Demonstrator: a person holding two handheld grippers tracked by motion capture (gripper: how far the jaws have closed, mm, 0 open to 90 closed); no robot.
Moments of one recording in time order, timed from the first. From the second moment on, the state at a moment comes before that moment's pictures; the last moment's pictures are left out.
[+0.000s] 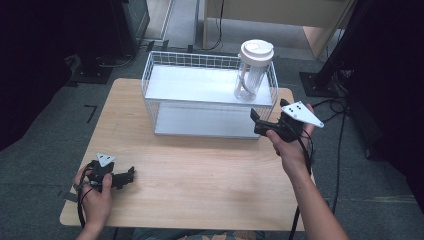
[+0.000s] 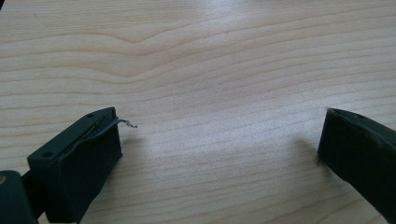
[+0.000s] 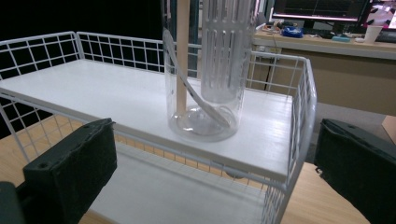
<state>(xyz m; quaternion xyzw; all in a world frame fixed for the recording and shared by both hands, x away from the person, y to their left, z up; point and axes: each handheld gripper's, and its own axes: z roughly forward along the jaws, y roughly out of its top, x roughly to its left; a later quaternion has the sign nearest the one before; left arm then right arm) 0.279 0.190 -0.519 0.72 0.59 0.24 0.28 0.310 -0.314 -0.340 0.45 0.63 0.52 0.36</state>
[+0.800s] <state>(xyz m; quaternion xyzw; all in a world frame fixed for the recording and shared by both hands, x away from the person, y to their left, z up) 0.278 0.190 -0.519 0.72 0.59 0.24 0.28 0.267 -0.368 -0.398 0.50 0.62 0.50 0.35</state>
